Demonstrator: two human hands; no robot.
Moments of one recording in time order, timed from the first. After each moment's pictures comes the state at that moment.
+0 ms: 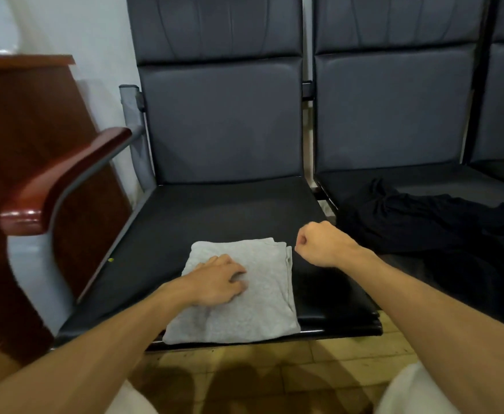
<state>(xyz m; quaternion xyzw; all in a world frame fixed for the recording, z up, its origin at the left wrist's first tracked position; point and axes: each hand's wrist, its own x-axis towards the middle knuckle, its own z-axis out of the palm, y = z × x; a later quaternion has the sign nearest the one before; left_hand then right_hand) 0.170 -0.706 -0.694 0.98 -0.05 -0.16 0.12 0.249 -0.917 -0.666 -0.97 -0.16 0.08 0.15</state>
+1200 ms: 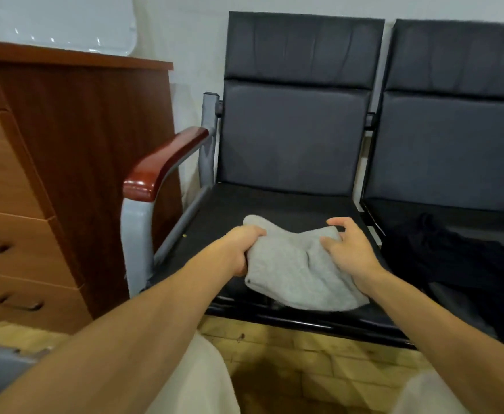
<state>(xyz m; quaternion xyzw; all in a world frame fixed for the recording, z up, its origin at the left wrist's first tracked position) 0.123 -0.670 -0.632 0.61 0.31 -0.07 0.73 0.191 -0.856 -0.655 -0.86 -0.10 -0.02 0.51</state>
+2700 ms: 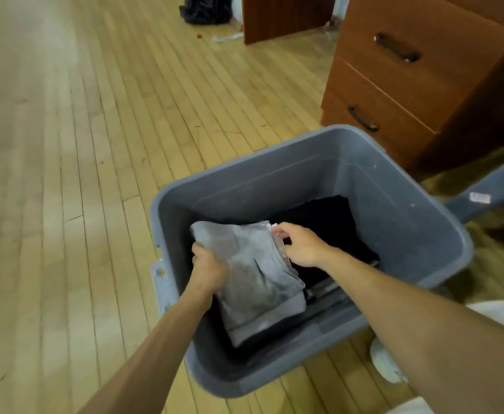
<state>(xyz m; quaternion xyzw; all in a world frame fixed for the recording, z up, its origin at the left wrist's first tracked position) -0.447 -0.549 -0.858 0.41 0.73 0.17 0.51 -0.249 -0.524 -0.863 -0.66 -0.60 0.44 0.08</state>
